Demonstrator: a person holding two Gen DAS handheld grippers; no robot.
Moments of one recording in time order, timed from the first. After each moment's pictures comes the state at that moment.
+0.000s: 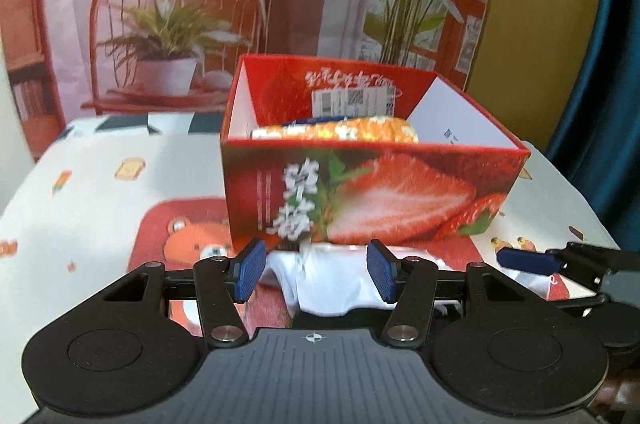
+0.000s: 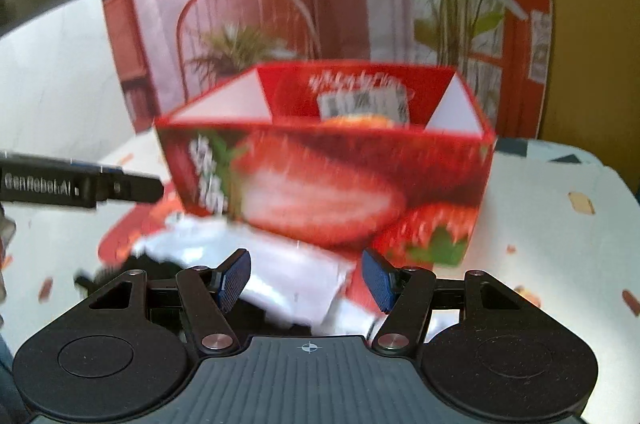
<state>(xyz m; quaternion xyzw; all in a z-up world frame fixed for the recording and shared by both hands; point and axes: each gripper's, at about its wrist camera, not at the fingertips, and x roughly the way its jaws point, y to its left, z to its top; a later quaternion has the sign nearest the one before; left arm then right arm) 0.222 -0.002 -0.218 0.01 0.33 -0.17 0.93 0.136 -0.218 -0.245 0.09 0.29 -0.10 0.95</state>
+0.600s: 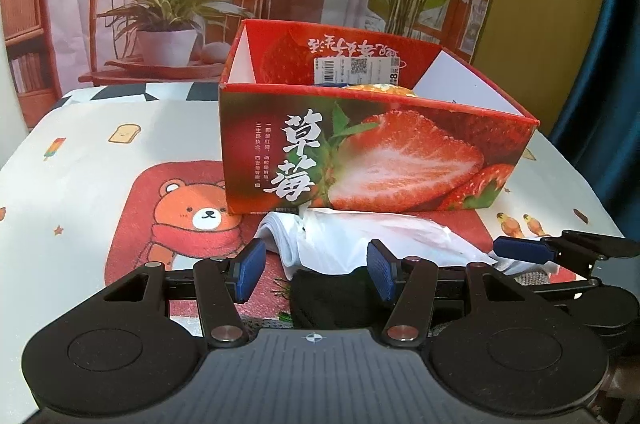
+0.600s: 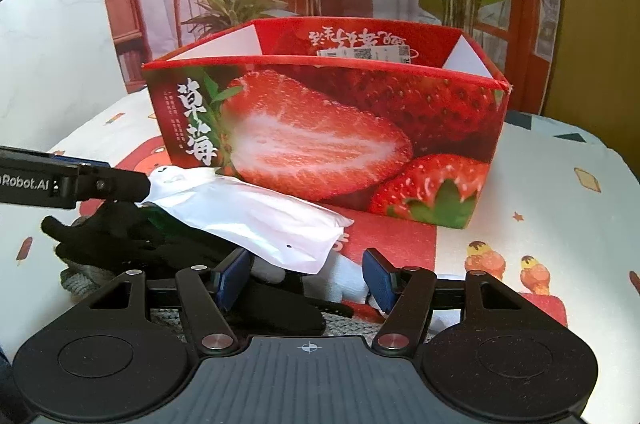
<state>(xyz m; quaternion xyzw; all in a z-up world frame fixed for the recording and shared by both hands) 0.219 -0.002 -0.241 0.00 0.36 -0.17 0.92 0.145 -0.220 -0.271 0.08 0.33 -0.10 0.93</state>
